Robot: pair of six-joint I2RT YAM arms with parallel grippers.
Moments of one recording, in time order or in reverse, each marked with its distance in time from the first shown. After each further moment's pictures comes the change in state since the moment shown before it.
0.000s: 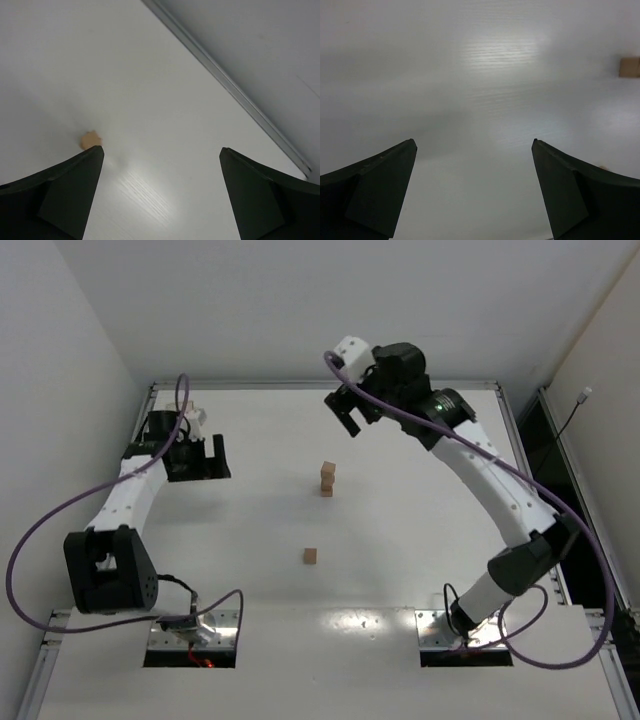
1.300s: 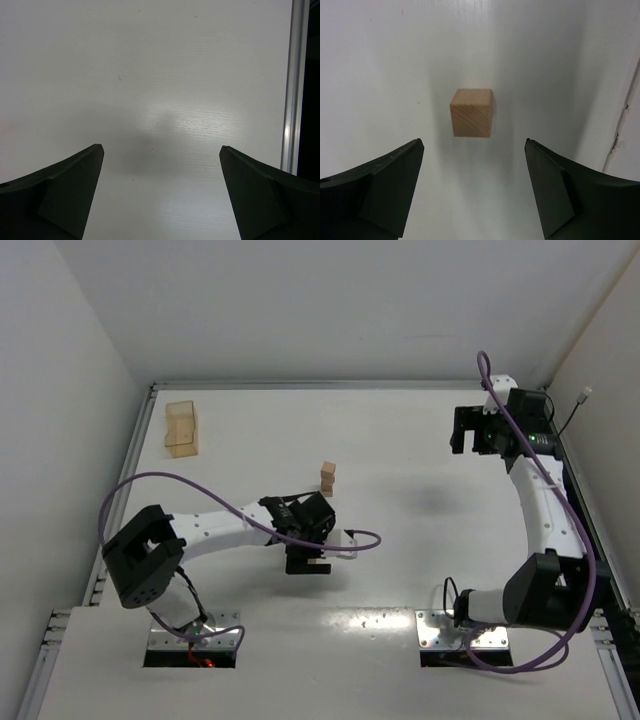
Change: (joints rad) left arm -1.067 0.103 -0.164 0.026 -0.145 0.674; right arm -0.754 -0.296 -0.601 0.137 -0.163 0.220
